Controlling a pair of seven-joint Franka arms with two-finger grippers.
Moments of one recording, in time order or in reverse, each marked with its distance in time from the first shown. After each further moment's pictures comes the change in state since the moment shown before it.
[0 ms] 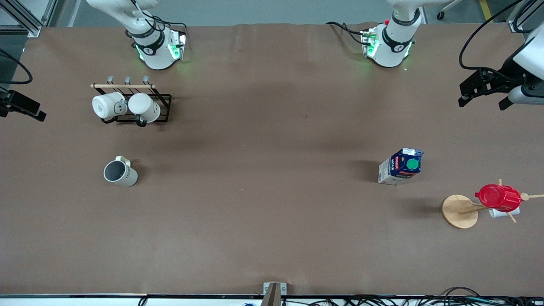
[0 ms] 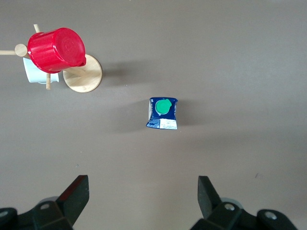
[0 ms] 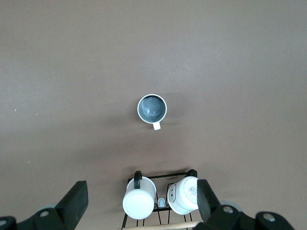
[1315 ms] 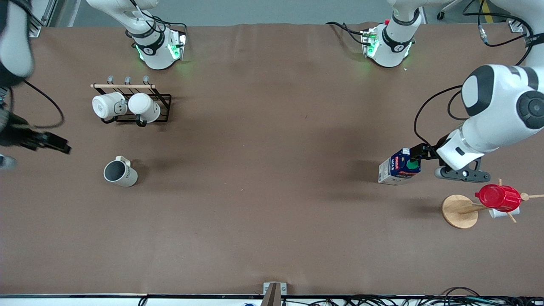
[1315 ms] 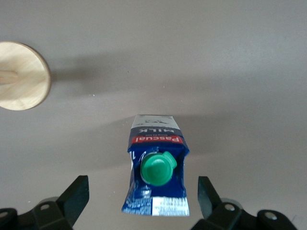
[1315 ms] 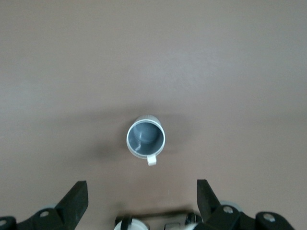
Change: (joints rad) left arm -0.016 0.312 -0.015 -0.227 0.002 0.430 0.012; right arm -0.001 0.115 -0.019 -0.298 0.000 0.433 -0.062
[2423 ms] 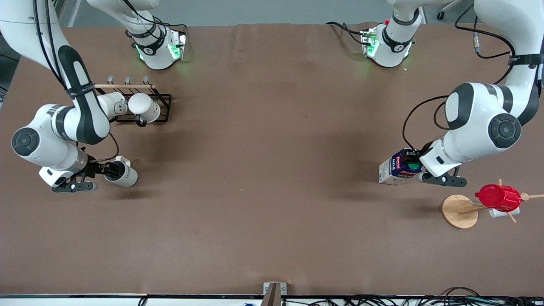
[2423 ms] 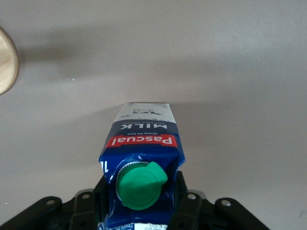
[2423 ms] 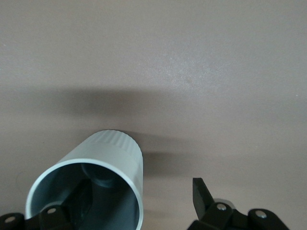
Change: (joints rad) left arm -0.012 0.060 -0.004 -0.027 0.000 0.010 -0.003; right arm -0.030 0.254 -0.006 -0.273 0.002 0.510 -0.203
